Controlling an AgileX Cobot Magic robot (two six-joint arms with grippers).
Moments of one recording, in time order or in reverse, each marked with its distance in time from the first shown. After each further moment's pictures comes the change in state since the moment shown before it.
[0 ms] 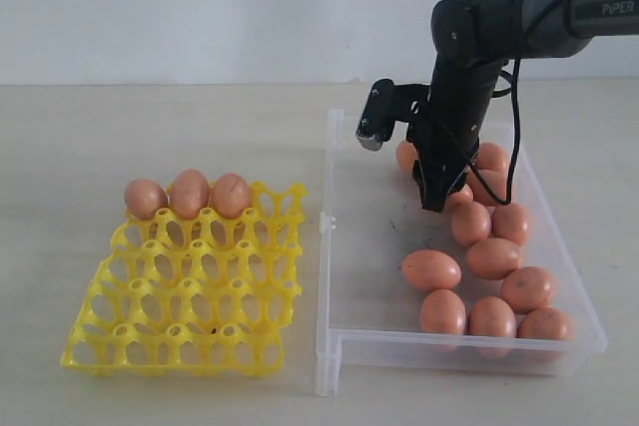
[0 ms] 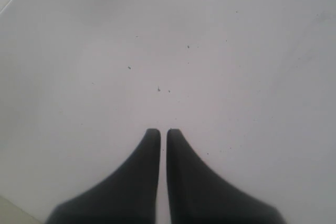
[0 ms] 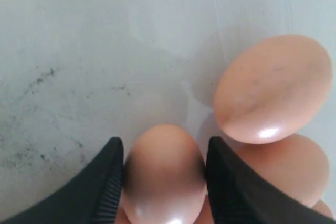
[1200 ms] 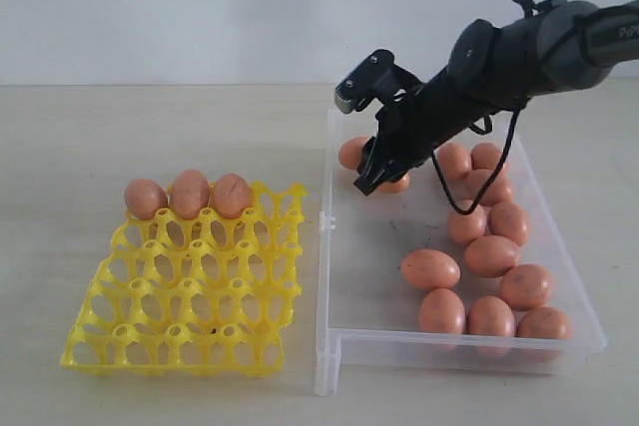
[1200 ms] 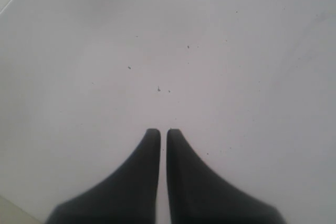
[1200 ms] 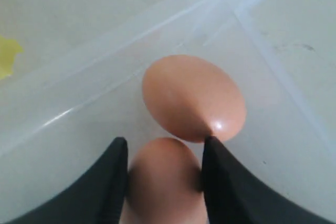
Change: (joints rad) left arm 0.000 0.000 0.000 0.000 0.000 0.000; right arm -0.010 -0.040 0.196 0.599 -0.515 -0.170
